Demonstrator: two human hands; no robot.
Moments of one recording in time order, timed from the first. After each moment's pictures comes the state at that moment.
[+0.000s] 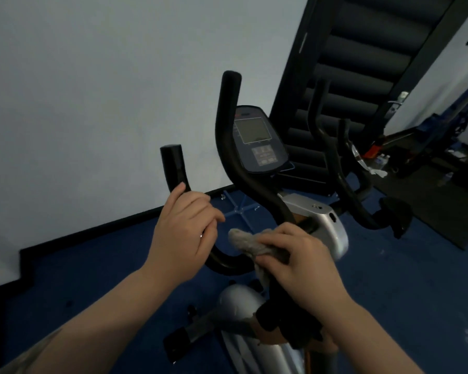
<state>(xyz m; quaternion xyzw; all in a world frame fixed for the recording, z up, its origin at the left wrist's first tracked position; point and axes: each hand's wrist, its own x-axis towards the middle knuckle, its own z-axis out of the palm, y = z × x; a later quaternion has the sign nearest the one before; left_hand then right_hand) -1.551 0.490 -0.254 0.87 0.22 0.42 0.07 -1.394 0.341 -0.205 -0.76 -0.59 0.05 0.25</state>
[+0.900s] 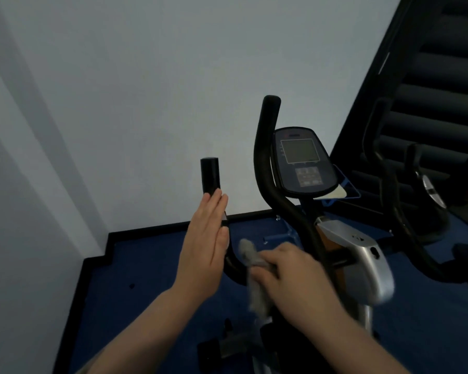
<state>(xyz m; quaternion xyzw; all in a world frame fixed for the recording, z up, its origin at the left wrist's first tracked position) -1.544 0.451 -0.266 0.78 0.39 0.44 0.20 -1.398 0.362 -0.203 -0.71 -0.68 0.10 0.17</state>
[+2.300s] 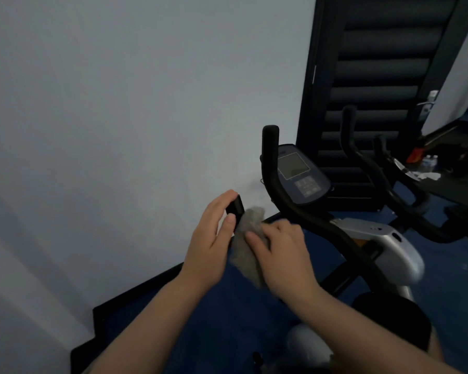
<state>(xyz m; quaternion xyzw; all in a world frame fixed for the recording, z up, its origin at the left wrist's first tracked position) -1.594 0.547 -0.210 0.78 0.23 0.44 0.38 -1.484 0.450 -0.207 -0.77 -0.51 0.04 0.39</state>
